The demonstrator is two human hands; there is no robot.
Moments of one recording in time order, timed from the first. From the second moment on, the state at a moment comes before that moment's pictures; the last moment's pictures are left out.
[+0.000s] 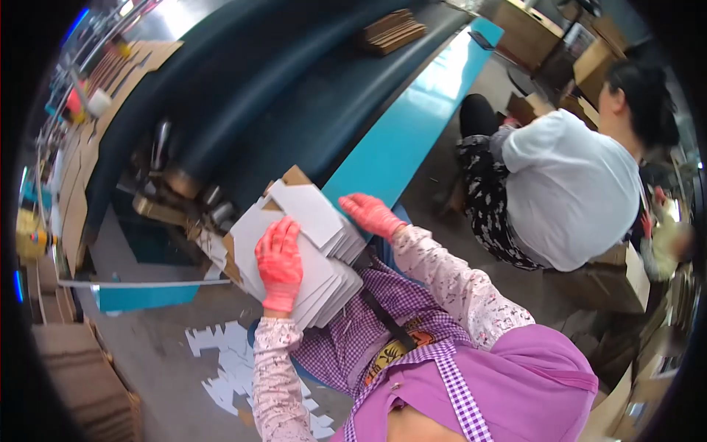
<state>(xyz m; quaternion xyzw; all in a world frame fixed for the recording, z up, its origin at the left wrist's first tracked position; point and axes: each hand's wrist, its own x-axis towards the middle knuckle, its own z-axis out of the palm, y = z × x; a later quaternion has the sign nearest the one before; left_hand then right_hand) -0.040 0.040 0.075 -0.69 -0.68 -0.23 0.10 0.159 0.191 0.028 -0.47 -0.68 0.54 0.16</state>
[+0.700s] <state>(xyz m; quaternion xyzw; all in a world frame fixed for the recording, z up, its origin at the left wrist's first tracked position) -0.041 0.034 0.079 -0.70 -0.68 -0.24 0.03 0.131 0.221 0.033 -0.43 -0.60 0.67 -0.02</state>
